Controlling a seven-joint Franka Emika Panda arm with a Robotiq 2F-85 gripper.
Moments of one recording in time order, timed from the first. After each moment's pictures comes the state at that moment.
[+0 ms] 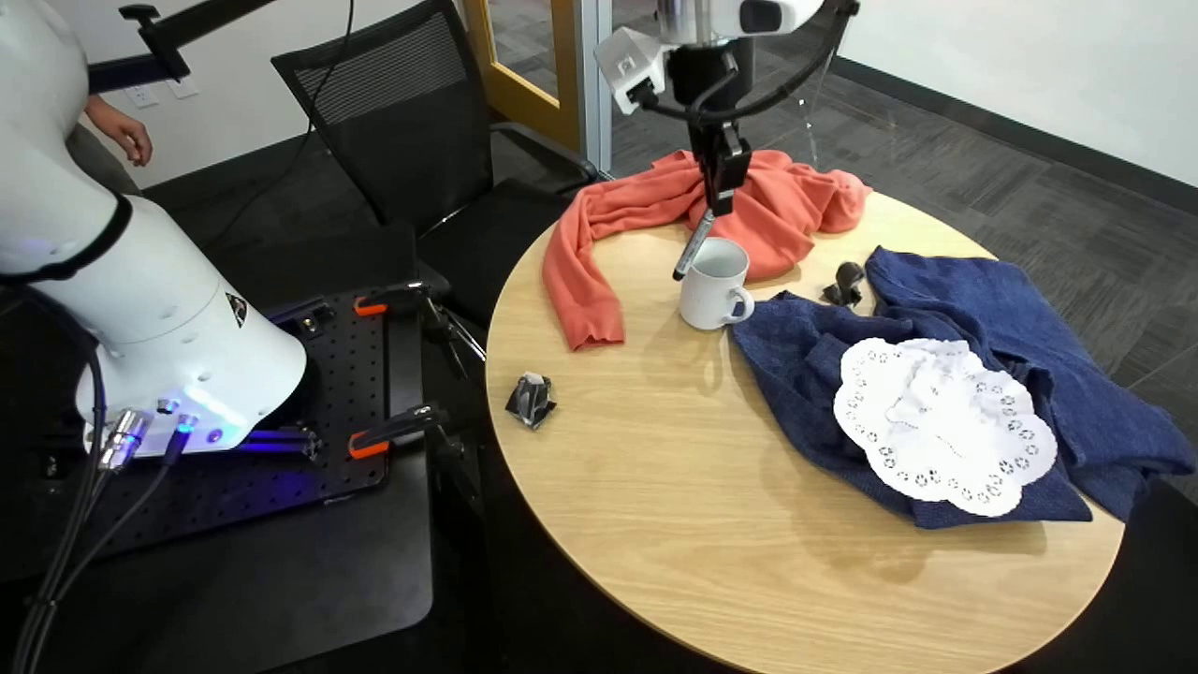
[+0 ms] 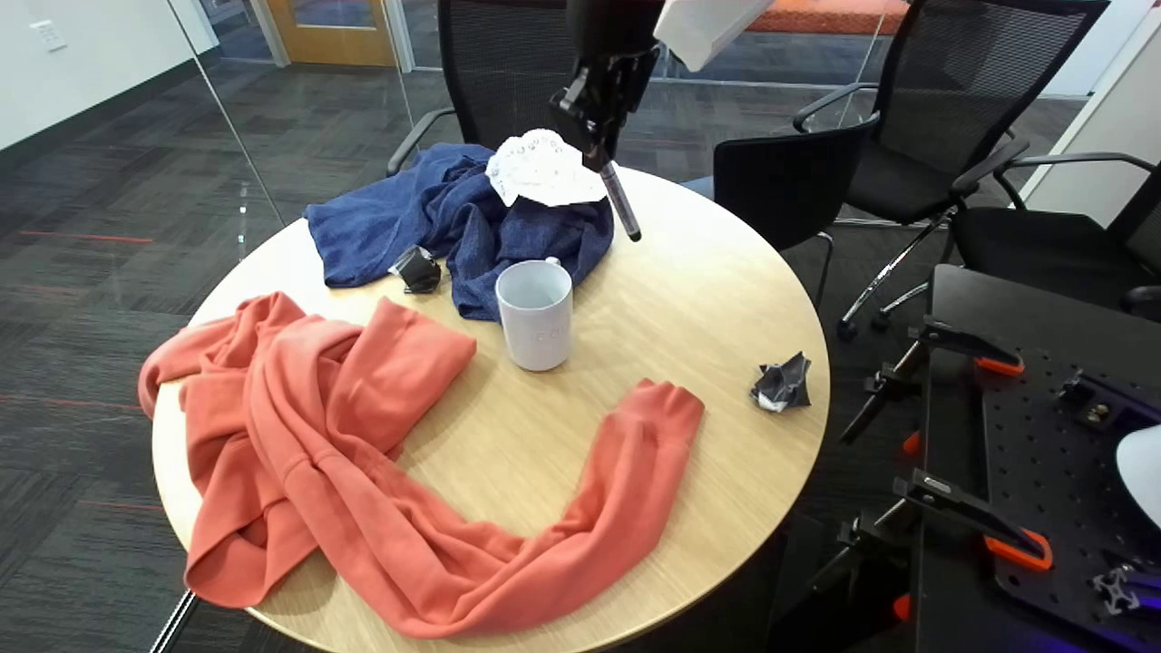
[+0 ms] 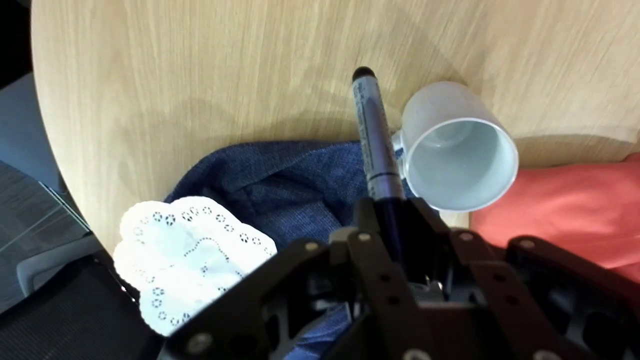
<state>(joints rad) 0.07 0.17 -0.08 -2.26 -0.30 2.58 0.34</state>
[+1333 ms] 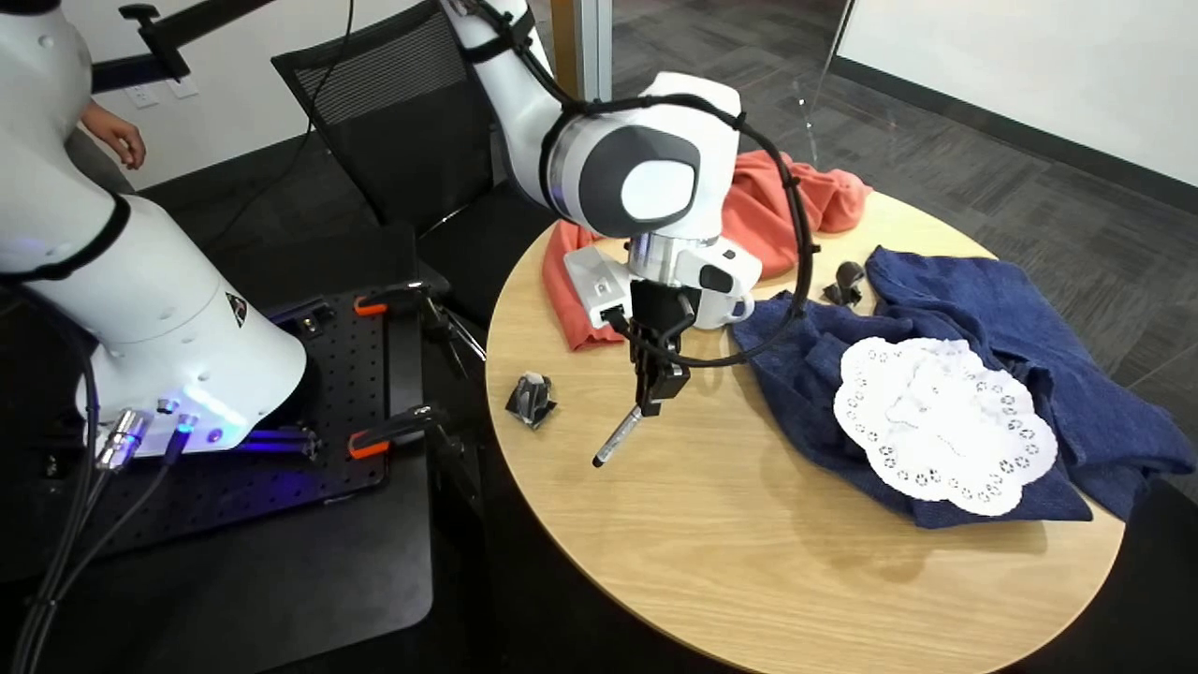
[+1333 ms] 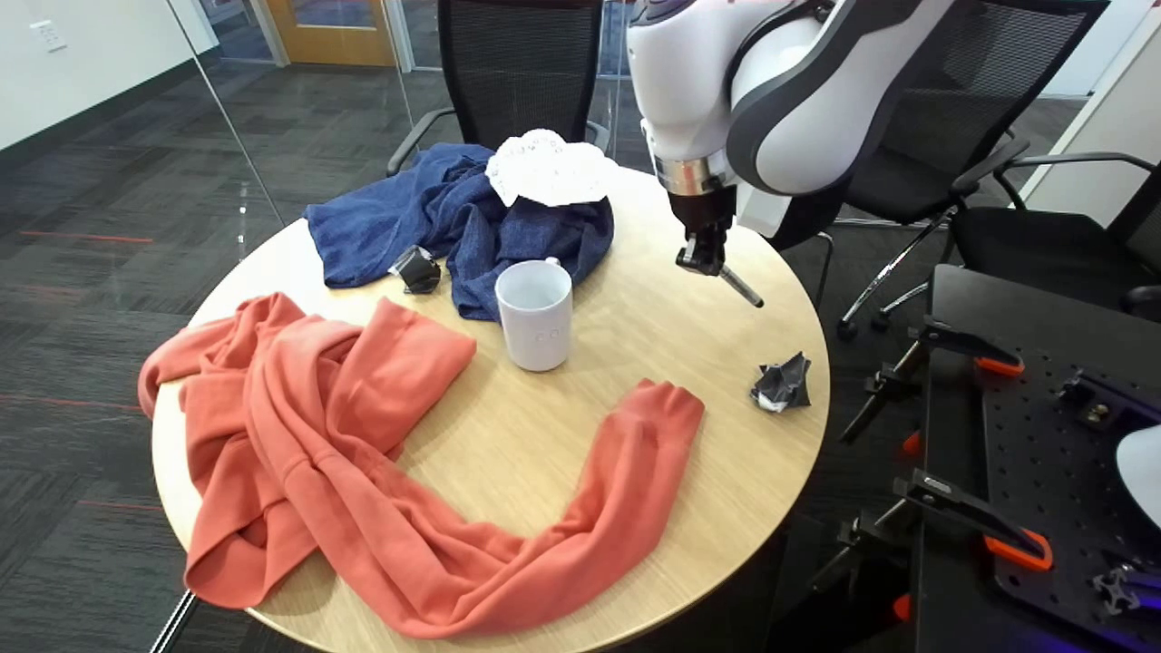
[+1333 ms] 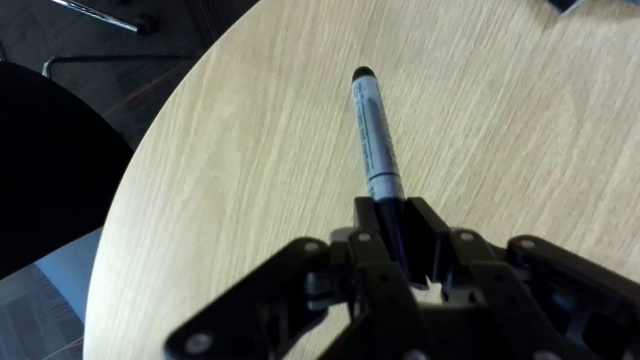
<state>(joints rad) 0.04 0.52 -0.23 -2.28 -0.52 2.59 0.34</state>
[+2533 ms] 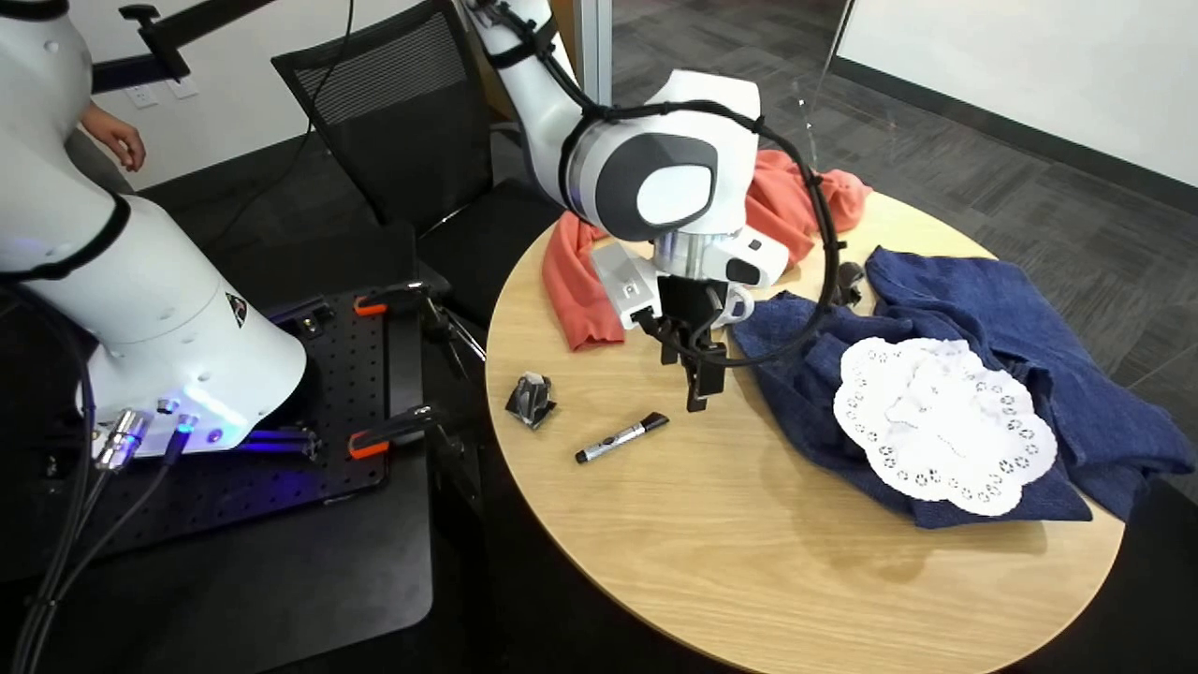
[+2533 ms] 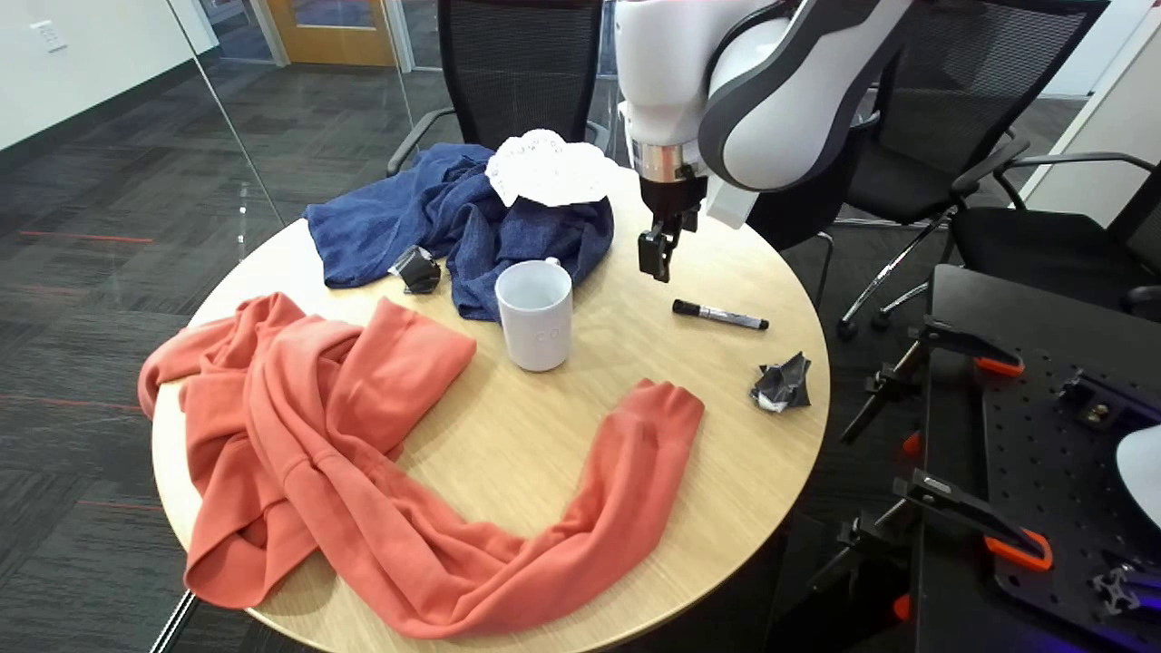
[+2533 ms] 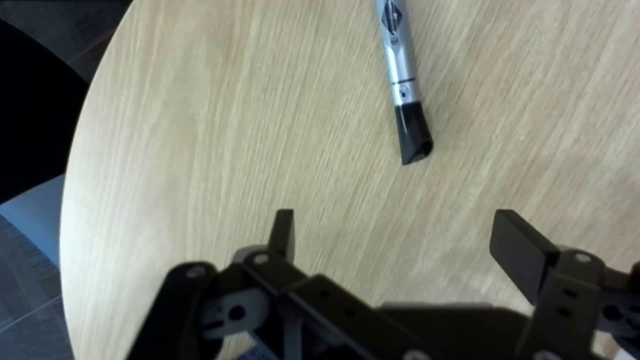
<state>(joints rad) 0.04 0.55 -0.23 -2.22 -0.44 2.70 0.28</state>
